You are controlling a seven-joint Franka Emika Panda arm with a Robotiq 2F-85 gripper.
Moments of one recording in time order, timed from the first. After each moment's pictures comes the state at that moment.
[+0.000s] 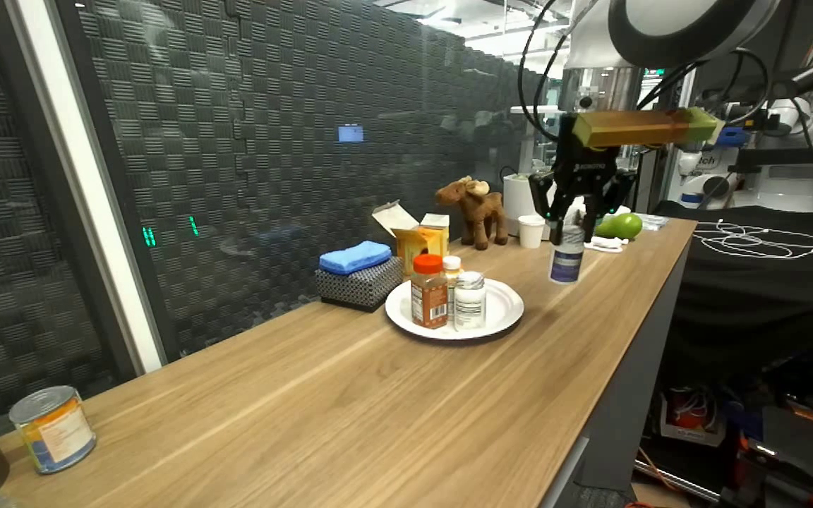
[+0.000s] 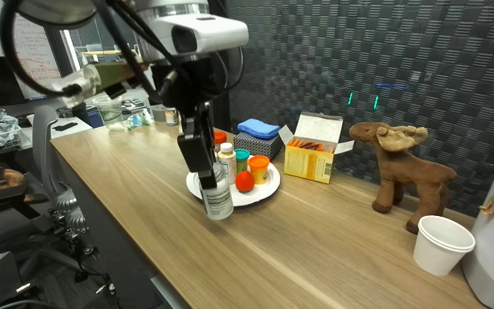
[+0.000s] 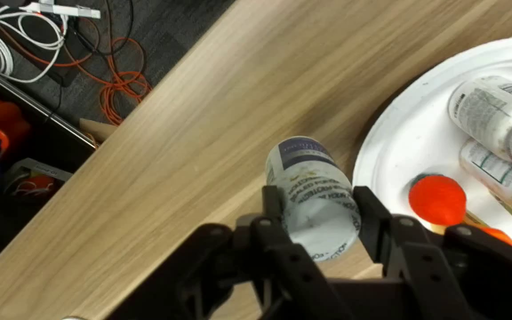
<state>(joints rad) -0.13 -0.20 -0.03 -2.42 -0.16 2.34 0.66</state>
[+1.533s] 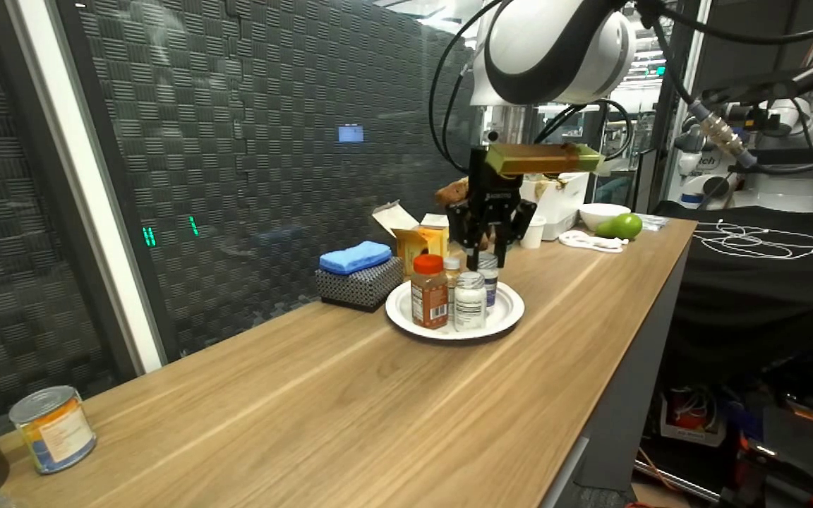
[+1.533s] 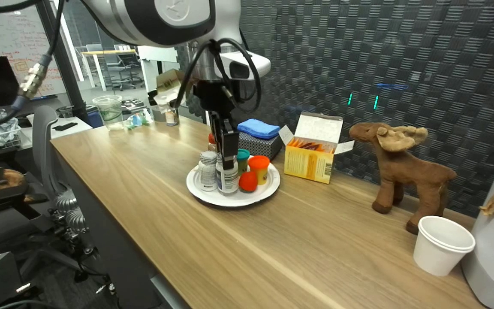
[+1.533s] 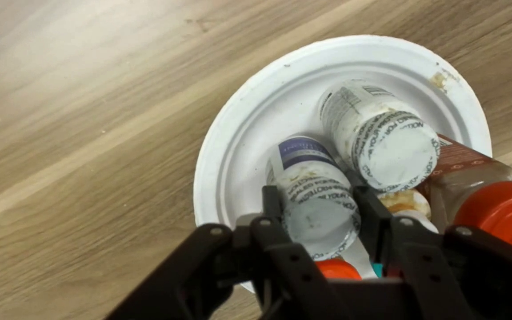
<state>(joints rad) -0.04 0.13 -0.01 -2.14 0.01 2.33 0.41</state>
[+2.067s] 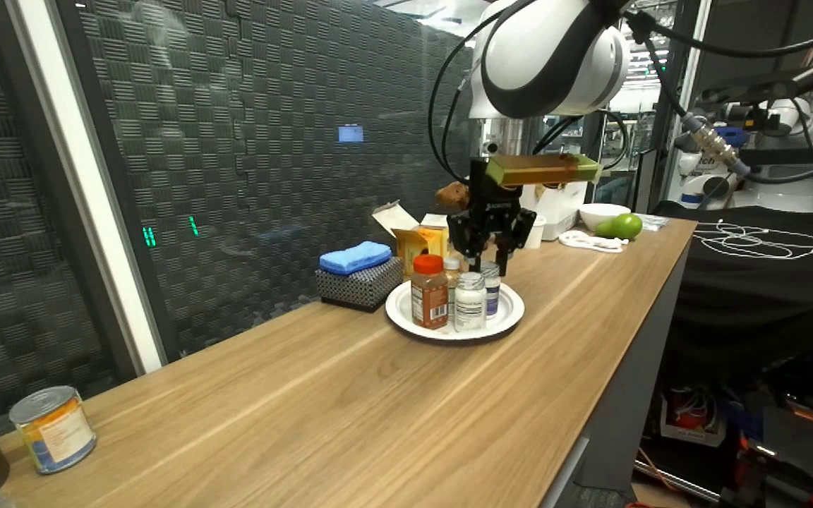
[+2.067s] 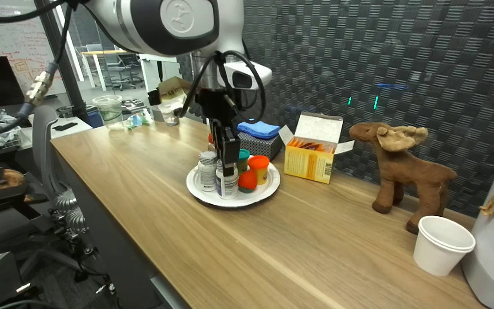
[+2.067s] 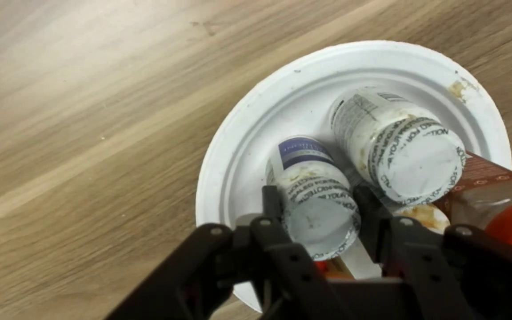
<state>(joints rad) -0.04 0.16 -0.01 -2.13 0.01 2.33 0.39</state>
